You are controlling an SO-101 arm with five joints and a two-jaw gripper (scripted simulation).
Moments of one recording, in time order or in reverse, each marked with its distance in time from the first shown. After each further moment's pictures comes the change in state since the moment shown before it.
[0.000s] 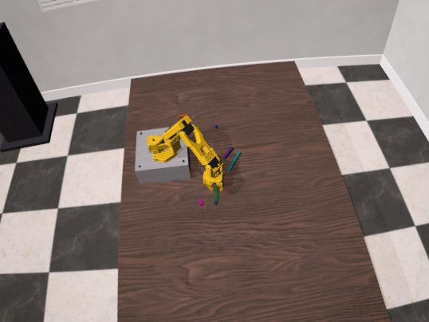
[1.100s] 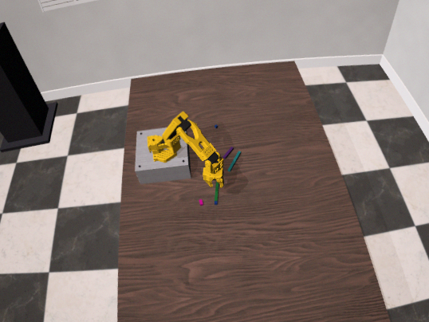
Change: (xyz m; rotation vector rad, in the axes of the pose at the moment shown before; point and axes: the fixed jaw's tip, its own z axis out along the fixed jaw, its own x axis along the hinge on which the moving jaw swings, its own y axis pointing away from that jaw) arm 0.001 -0.001 -0.025 0.001 0.001 0.000
